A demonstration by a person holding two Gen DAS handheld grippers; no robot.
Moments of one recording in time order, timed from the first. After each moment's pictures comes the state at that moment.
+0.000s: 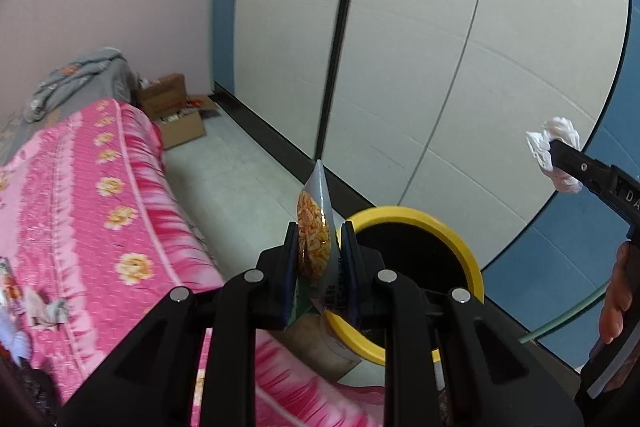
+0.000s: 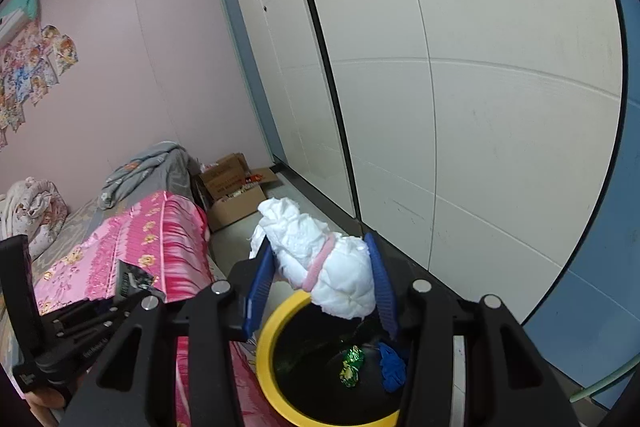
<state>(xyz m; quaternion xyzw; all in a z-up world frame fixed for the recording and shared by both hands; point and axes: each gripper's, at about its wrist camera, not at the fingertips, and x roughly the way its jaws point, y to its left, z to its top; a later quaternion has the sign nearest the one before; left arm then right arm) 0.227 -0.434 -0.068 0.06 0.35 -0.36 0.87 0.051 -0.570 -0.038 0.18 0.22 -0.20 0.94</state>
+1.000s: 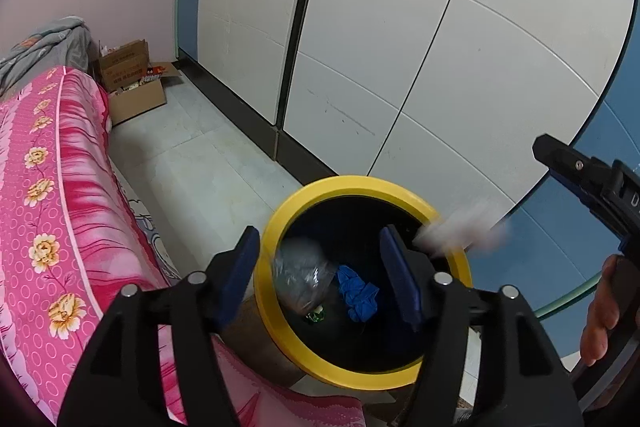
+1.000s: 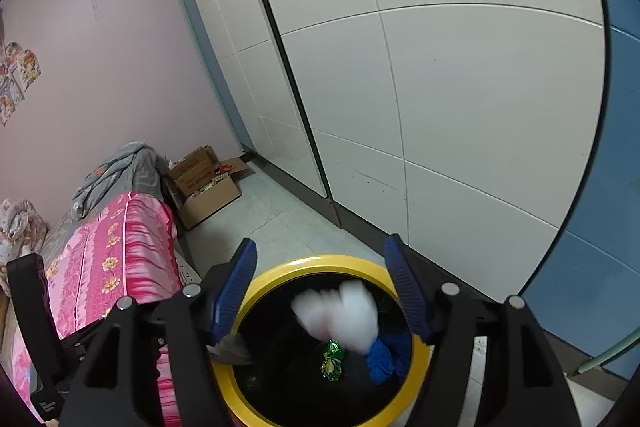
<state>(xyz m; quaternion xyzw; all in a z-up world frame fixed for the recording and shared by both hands) 0.237 -0.494 -0.136 0.06 0.39 -0.40 0.83 0.058 -0.614 -0.090 0.23 0.24 -0.25 0.91</state>
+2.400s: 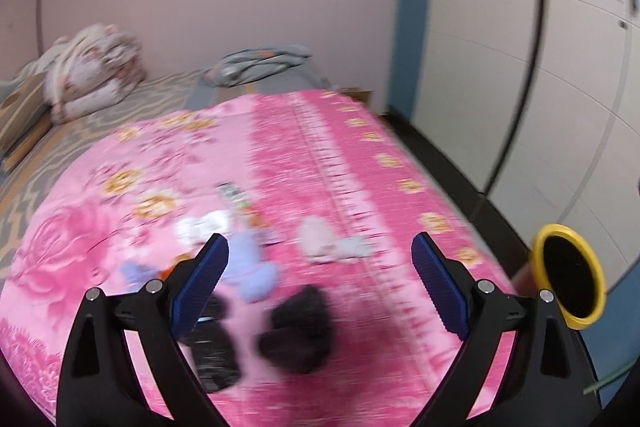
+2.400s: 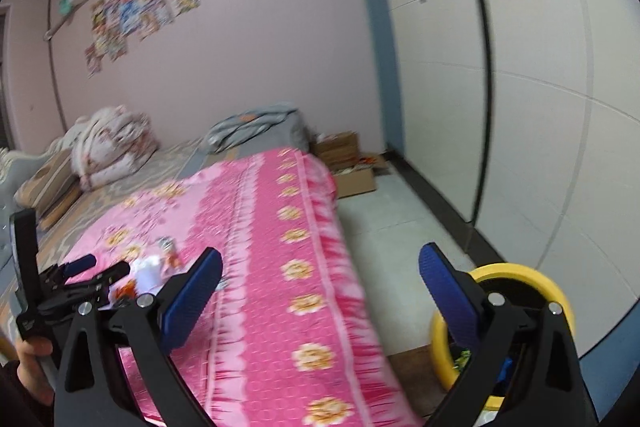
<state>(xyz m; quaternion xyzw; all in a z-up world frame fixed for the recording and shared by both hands) 0.227 -0.077 -0.056 0.01 0.30 -0.07 0.95 0.103 -0.335 -0.013 0.09 0.23 0.00 0.97</state>
